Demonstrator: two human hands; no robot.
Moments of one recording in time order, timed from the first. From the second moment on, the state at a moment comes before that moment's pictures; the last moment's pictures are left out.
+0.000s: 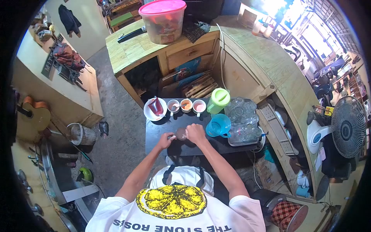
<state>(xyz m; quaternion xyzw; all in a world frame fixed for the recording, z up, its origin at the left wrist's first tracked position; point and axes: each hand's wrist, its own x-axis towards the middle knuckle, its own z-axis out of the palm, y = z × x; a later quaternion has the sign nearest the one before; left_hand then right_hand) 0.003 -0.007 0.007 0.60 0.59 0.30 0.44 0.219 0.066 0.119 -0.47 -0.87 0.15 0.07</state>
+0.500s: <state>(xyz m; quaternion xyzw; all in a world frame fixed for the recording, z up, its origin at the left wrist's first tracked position) 0.000 -0.005 0.004 0.61 0.59 0.29 0.44 0.219 0.065 0.117 -0.46 -0.86 0.21 0.09</state>
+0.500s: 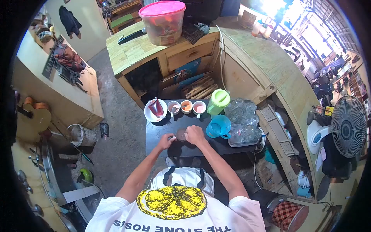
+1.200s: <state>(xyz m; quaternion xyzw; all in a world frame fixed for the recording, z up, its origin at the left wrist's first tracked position) 0.001 -0.006 0.006 0.61 0.58 0.30 0.44 0.213 0.069 0.114 -0.45 -0.89 0.10 0.08</state>
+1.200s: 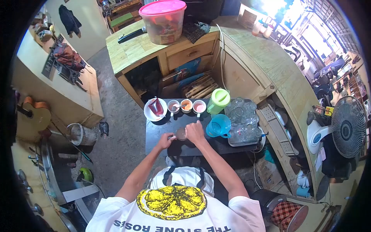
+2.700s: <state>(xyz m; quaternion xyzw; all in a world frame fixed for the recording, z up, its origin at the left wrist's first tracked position) 0.001 -0.005 0.002 0.61 0.59 0.29 0.44 0.207 0.068 0.121 -0.50 -0.85 0.12 0.11</state>
